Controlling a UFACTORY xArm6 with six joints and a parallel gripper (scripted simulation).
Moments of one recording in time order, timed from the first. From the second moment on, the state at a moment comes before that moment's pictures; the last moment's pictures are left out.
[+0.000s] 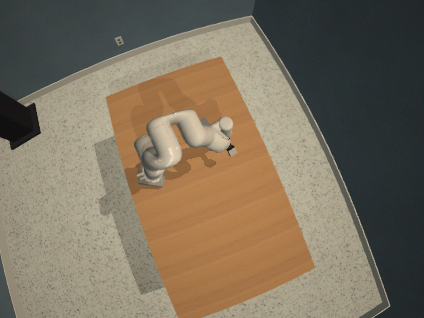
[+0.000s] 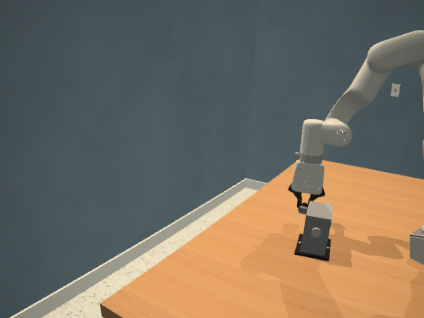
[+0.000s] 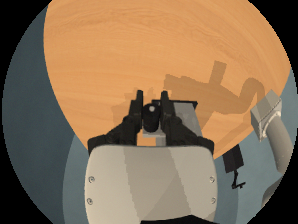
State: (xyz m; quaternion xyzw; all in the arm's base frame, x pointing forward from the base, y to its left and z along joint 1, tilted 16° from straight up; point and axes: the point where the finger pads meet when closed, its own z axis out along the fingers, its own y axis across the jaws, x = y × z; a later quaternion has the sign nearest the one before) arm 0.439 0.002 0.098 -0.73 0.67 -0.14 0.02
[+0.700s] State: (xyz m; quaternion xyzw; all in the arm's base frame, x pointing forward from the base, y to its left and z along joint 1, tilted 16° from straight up) arm 0.437 -0.004 0.064 -0.73 0.67 -0.14 0.02
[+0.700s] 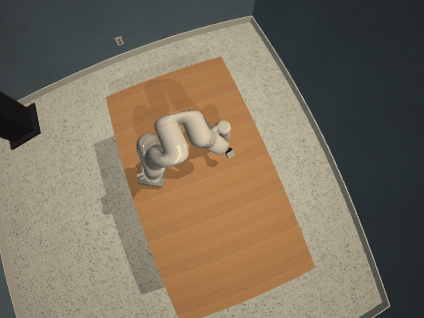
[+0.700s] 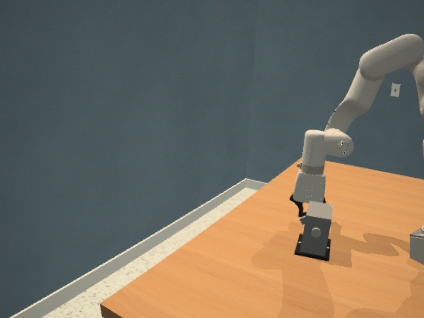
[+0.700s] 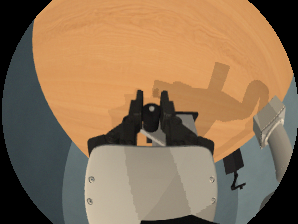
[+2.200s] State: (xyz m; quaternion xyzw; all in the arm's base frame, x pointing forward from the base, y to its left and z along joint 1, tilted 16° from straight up) arm 0.410 -0.011 0.035 -0.73 0.67 -0.14 0.02
